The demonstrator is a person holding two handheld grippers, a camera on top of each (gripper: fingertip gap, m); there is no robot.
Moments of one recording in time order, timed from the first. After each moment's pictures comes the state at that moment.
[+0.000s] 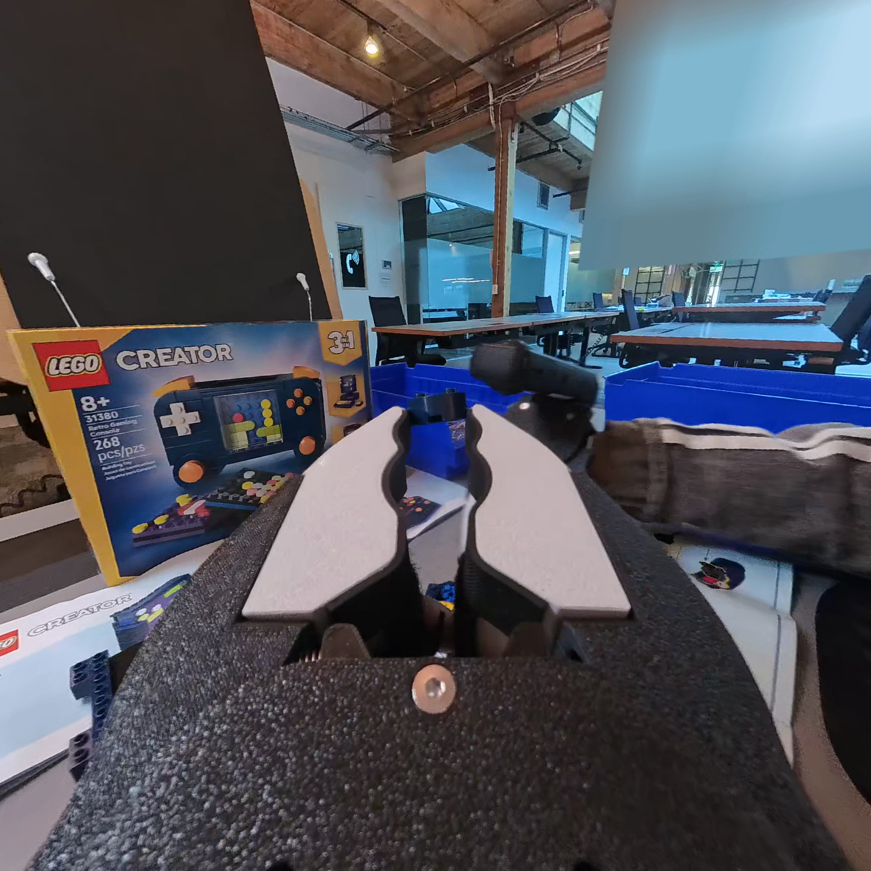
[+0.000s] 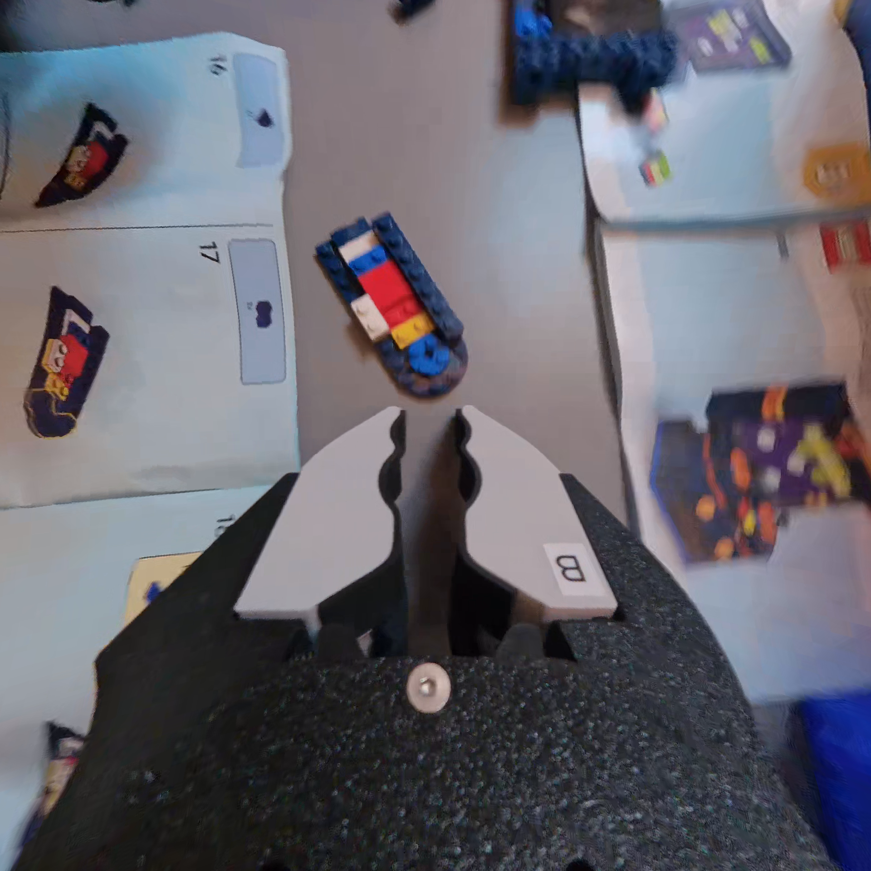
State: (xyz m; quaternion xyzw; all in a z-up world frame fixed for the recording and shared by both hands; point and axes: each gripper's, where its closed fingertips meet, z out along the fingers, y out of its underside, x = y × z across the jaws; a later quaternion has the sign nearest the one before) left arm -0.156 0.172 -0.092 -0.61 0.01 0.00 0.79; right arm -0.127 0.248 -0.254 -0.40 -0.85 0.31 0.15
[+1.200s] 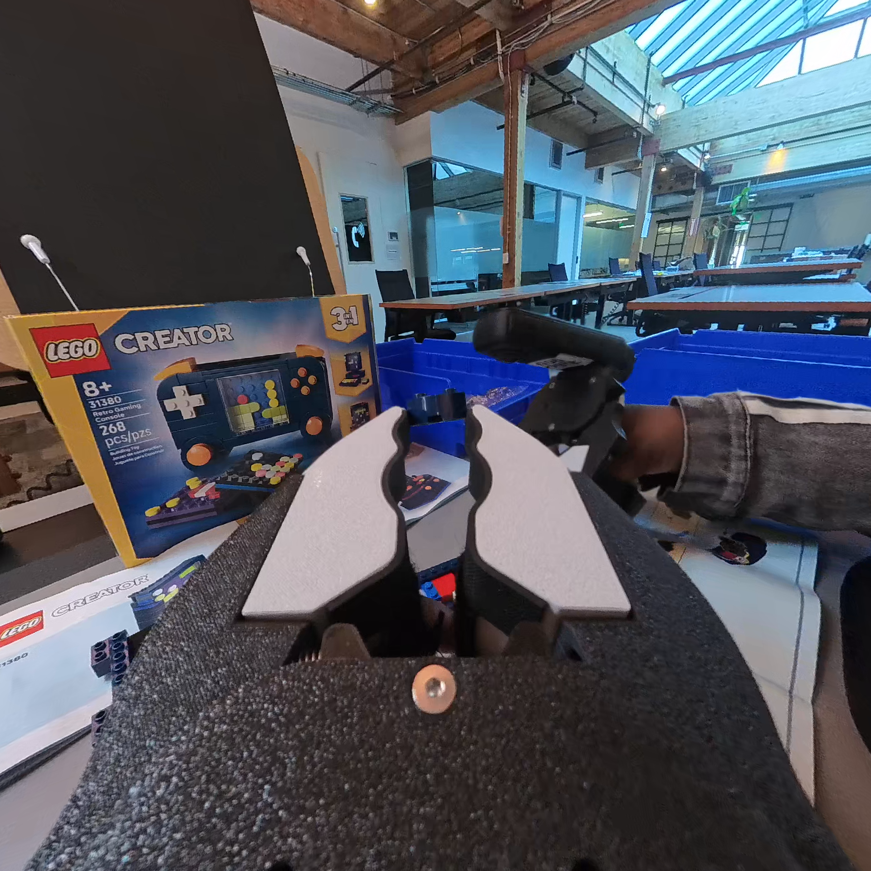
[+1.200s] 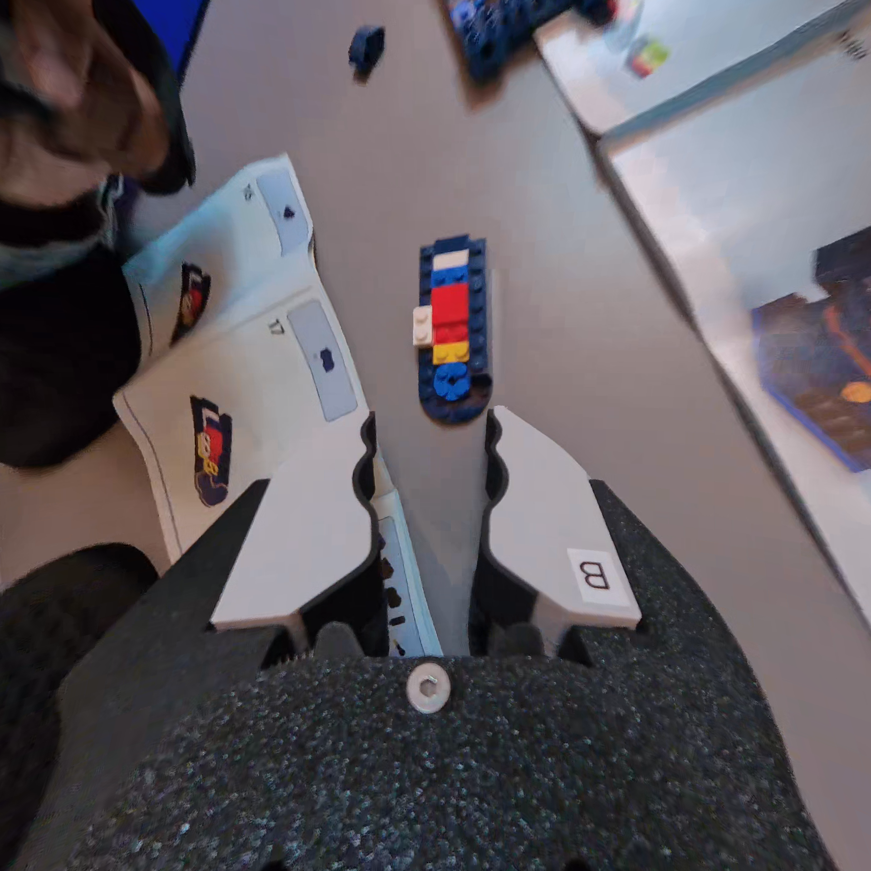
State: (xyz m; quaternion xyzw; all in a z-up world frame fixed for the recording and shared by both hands) left arm -0.156 0.177 -0.103 -0.64 0.02 0.02 0.77; right arm -0.114 0.229 -0.246 -0.52 -0.76 0.37 0.06
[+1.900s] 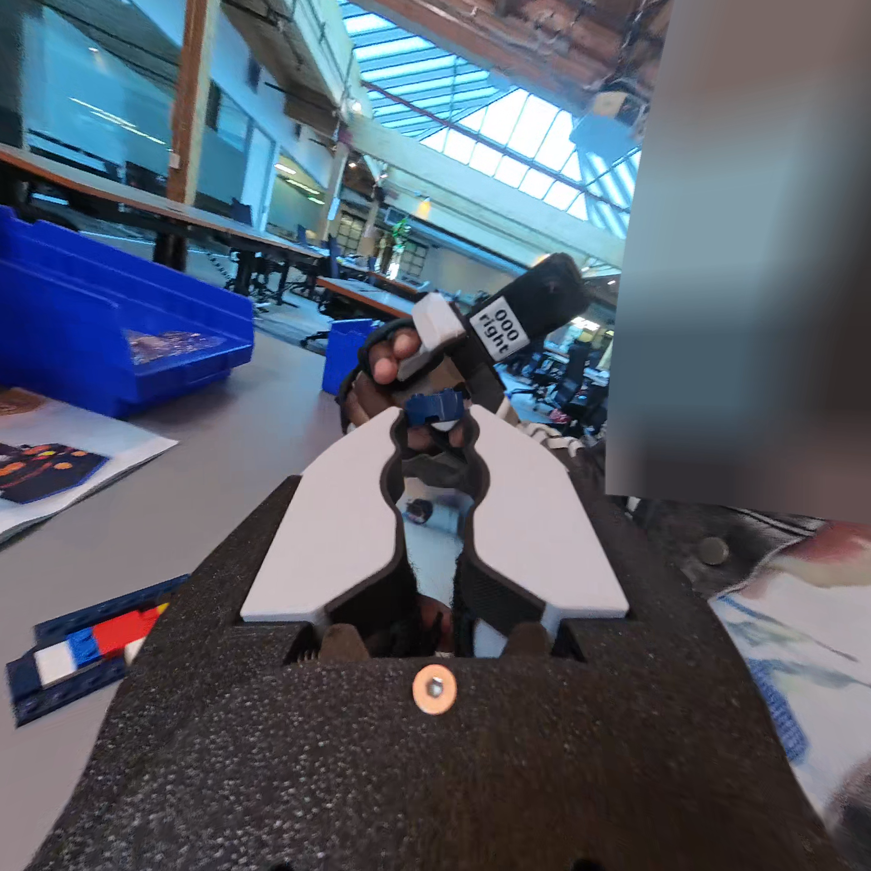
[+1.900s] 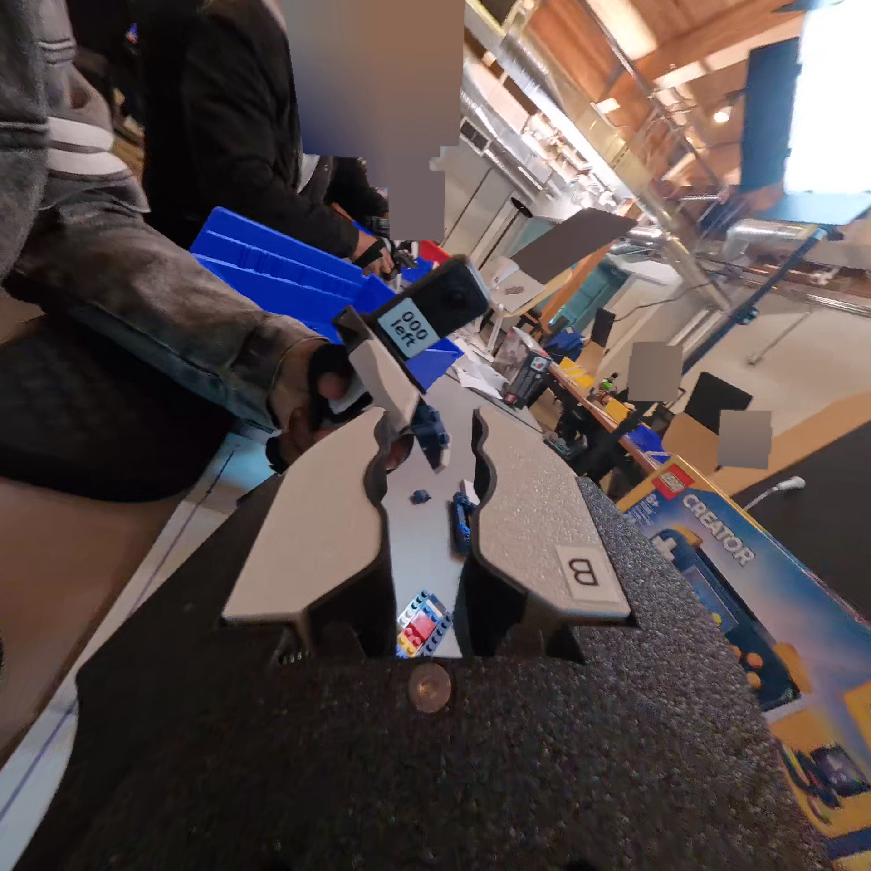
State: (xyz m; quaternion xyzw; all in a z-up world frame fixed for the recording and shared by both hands) left arm -0.073 0.165 -0.106 -0.62 0.10 -0.39 0.67; right arm -0.076 0.150 -0.092 -0.08 -0.68 0.54 0.48
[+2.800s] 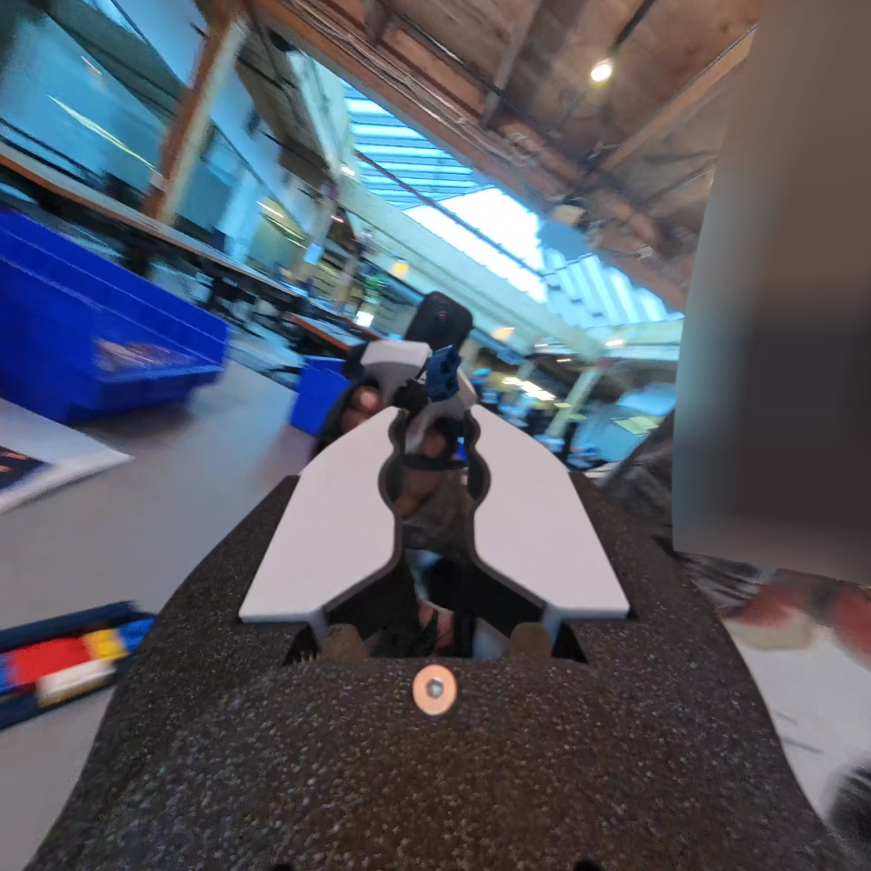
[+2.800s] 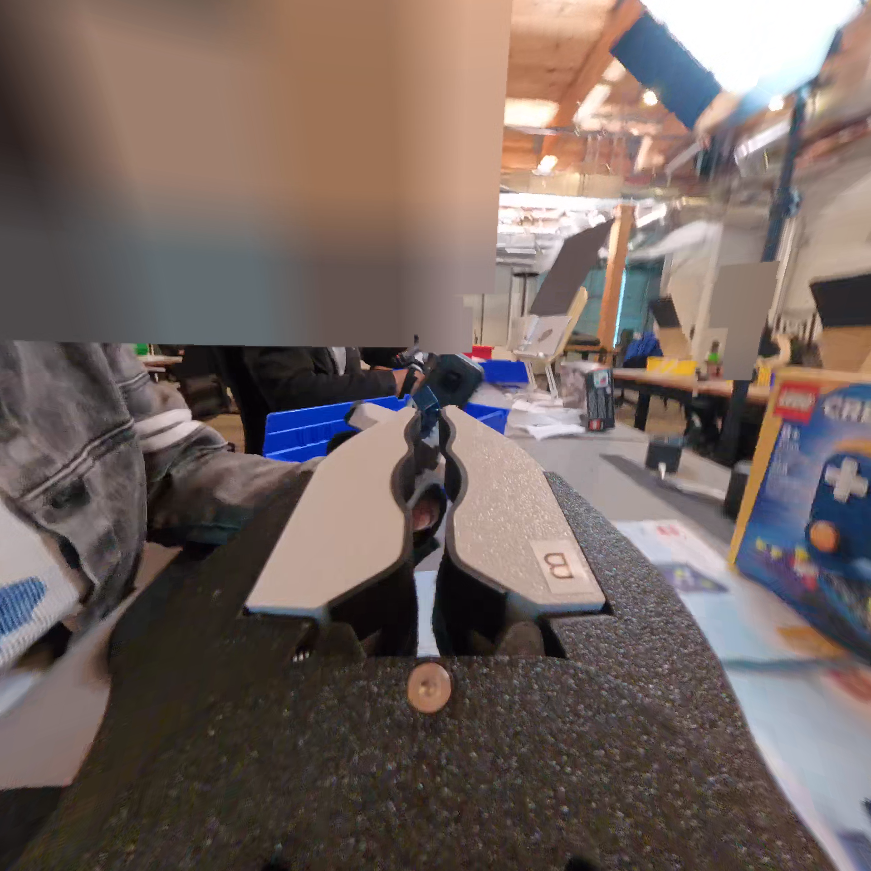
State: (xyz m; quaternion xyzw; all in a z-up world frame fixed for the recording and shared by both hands) left arm -0.079 0.165 -0.088 -0.58 0.03 -0.46 0.68; right arm -0.088 0.168 -0.074 -0.23 -0.54 0.75 0.31
